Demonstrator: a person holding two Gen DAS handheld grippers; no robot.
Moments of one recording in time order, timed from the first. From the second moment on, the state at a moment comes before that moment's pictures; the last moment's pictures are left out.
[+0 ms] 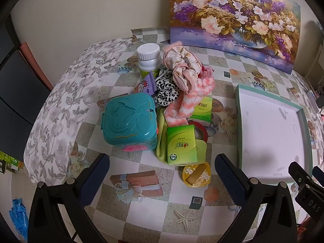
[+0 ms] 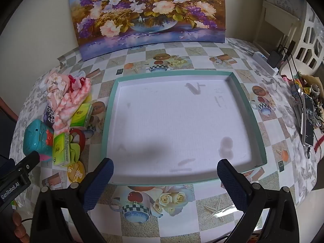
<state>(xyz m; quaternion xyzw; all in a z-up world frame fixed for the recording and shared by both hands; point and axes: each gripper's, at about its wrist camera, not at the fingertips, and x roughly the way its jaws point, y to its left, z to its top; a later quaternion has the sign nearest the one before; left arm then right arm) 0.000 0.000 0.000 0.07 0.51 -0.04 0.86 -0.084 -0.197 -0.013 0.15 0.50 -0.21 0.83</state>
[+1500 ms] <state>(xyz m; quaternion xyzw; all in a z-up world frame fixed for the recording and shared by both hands) 0.005 0.013 -0.006 0.05 0.52 -0.01 0.85 -0.063 -0.167 -0.028 0.14 0.52 -0.13 0.83</state>
